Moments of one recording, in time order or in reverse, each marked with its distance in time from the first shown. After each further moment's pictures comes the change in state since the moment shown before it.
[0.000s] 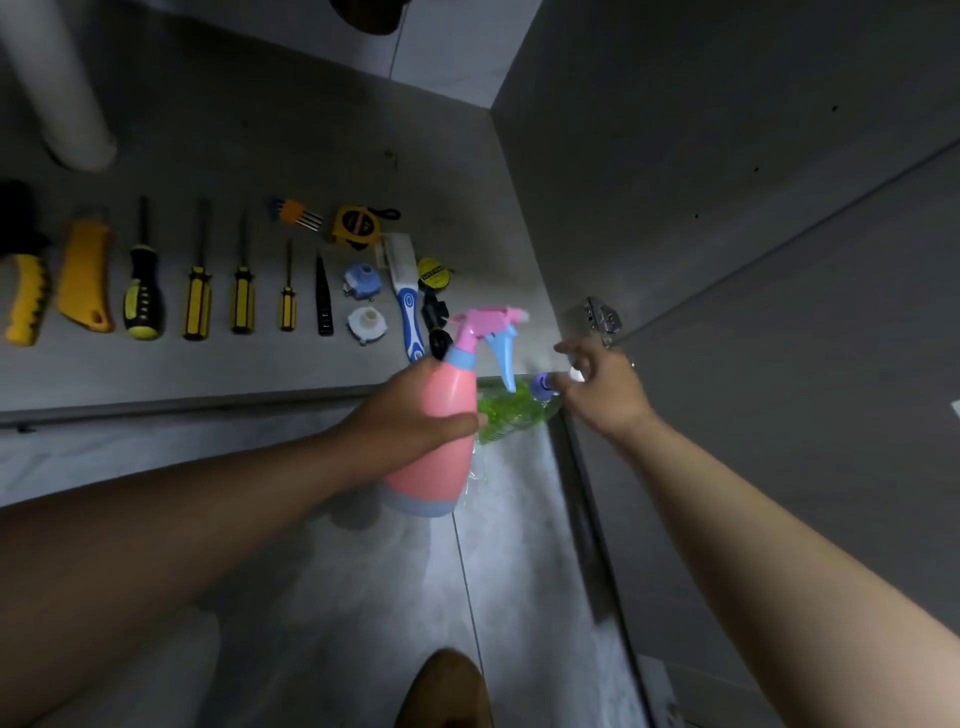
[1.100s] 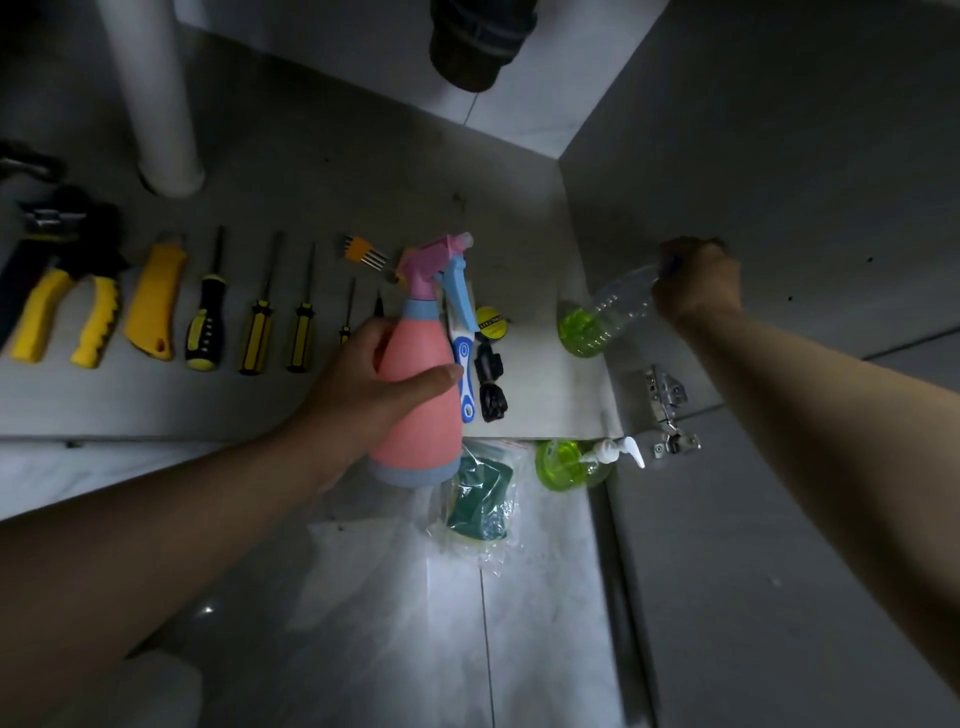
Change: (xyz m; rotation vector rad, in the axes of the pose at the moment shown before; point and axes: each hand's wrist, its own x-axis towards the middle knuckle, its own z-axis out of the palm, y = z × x) left_hand 0.017 0.000 -0.079 -0.393 0.347 0.047; right_hand 0.152 -0.092 -0.053 -0.357 0.342 -0.170
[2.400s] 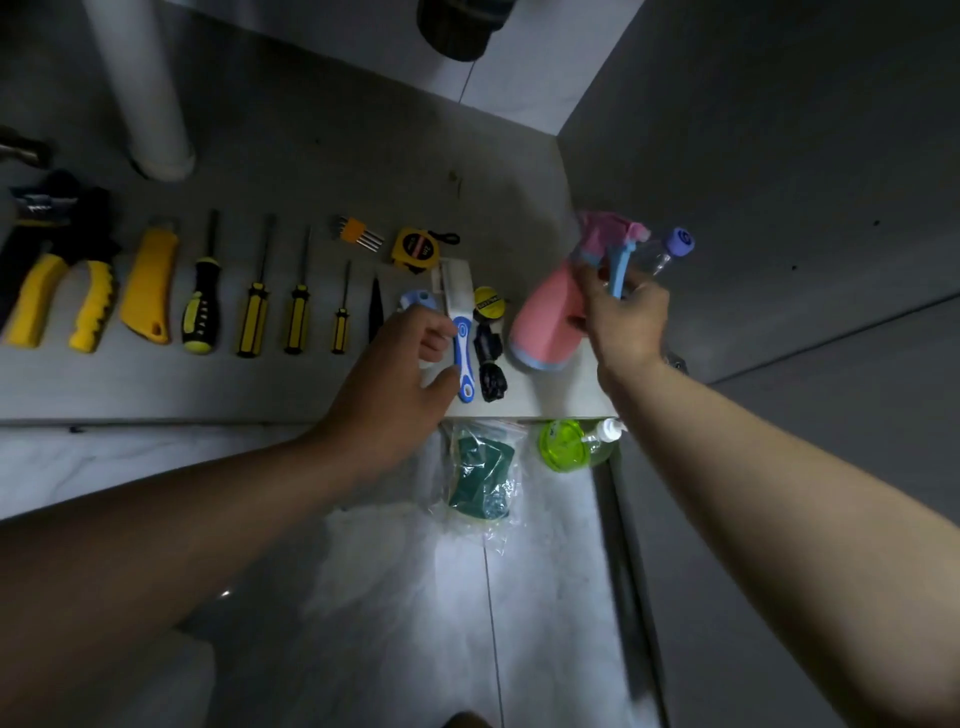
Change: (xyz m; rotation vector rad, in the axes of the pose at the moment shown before) left_hand -0.008 -0.008 0.024 0.419 -0.004 0.342; right_hand -0.080 -0.034 0.056 0.955 0.056 0.213
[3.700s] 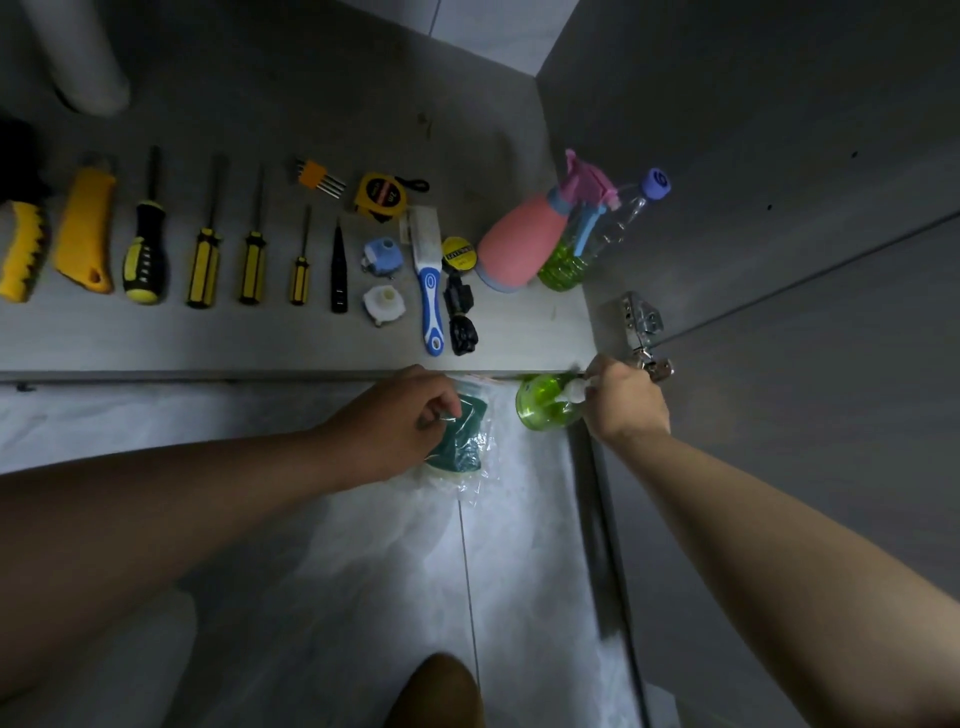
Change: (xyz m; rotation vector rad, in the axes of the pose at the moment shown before) left_hand -0.040 -0.035 0.043 0.120 -0.419 -0.003; right_hand -0.050 0.094 -0.088 -1.201 -0.341 0.026
